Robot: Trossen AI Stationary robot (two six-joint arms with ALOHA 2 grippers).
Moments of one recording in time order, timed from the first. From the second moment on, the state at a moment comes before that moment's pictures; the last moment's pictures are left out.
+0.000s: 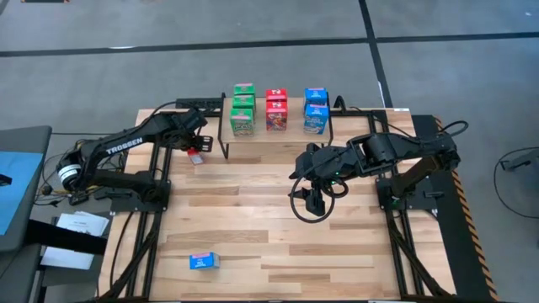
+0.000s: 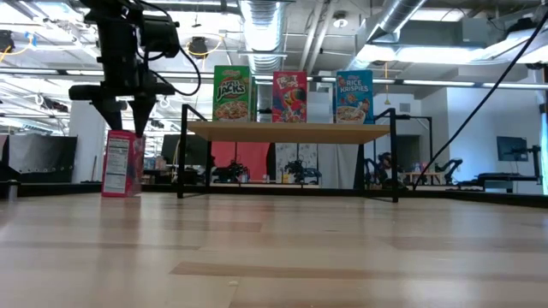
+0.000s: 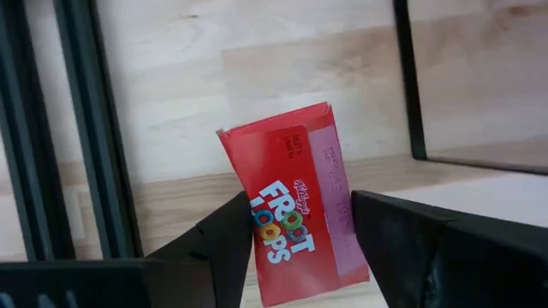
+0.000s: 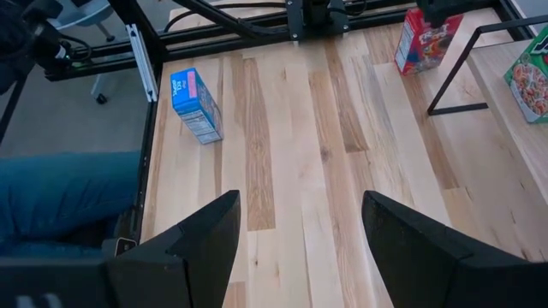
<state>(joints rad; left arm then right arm) 0.64 1.16 0.89 -0.99 -0.22 -0.77 0.24 1.56 1.85 -0.99 0.13 0.33</state>
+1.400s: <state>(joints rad) 0.34 0.88 0.89 -0.96 0.08 -0.67 0.24 1.56 1.85 -0.99 0.13 0.38</state>
